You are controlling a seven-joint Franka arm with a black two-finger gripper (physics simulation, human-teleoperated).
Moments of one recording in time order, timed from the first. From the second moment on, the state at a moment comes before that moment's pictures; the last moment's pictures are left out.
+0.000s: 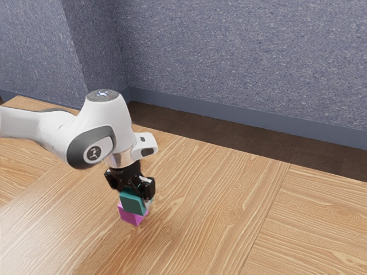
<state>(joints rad) -0.16 -0.16 -0.06 -2.42 -0.01 2.30 -0.29</state>
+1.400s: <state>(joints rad) -0.04 -0.02 -0.04 -2.29 0.00 2.28 -0.17</state>
